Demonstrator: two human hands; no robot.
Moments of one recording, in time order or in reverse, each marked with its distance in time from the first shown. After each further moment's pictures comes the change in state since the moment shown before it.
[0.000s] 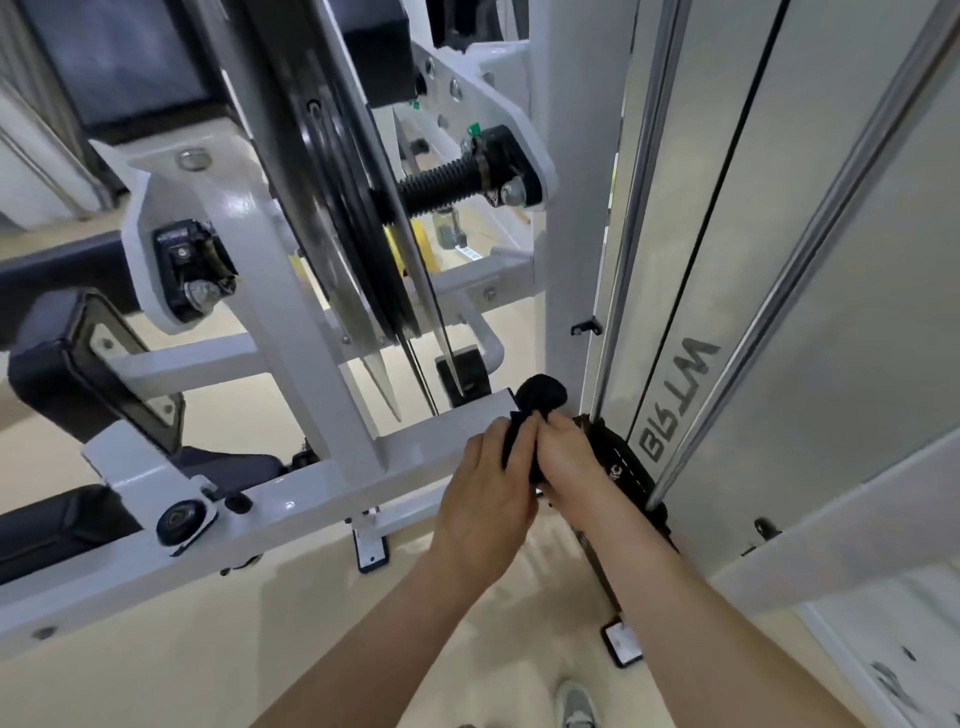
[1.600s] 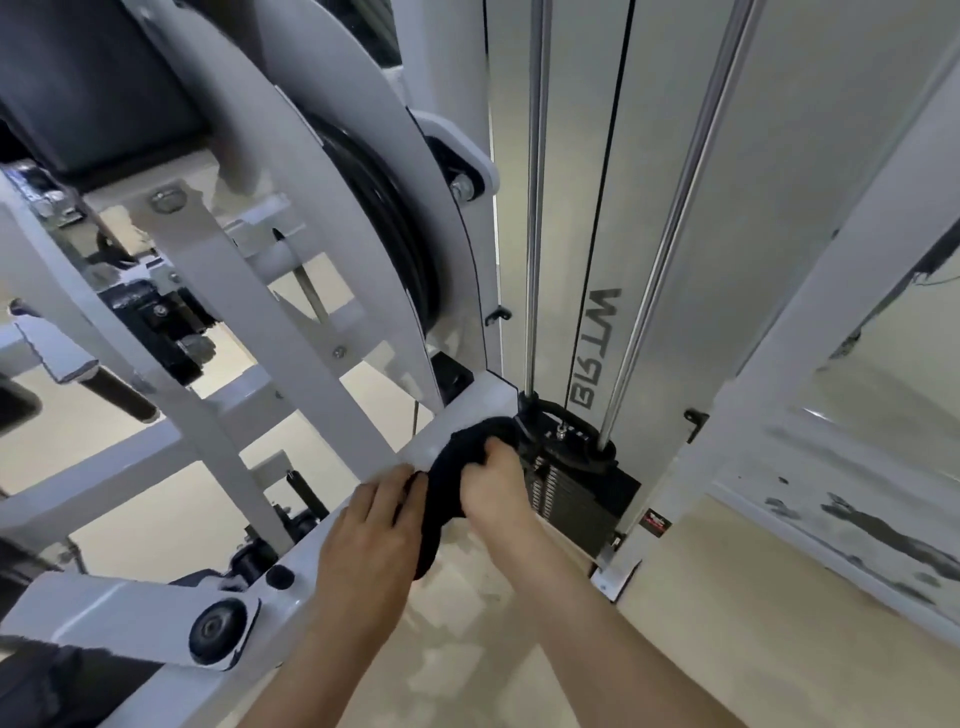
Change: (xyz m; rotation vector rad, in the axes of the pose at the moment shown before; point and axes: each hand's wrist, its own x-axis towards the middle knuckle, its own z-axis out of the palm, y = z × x) left_hand -0.057 -0.162 -0.042 0.199 0.091 0.381; right_hand -0.039 0.054 0.127 -0.194 0.512 -0.176
